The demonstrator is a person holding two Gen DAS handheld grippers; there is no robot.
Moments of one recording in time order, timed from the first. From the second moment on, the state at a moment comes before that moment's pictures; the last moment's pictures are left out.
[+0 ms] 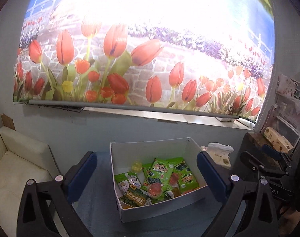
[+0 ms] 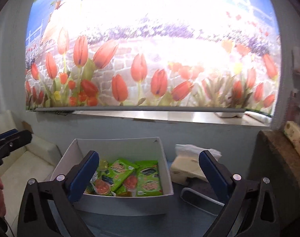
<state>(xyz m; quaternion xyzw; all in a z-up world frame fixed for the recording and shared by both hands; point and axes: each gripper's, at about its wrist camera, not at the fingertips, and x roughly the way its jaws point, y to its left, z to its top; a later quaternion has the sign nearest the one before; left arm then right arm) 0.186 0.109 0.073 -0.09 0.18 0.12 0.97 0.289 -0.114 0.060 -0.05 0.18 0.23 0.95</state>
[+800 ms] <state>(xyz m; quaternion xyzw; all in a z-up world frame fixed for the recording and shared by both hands) 0.016 -0.007 0.051 -0.07 0.24 0.14 0.96 0.093 -0.212 0.046 -0.02 0.25 0.33 0.91</state>
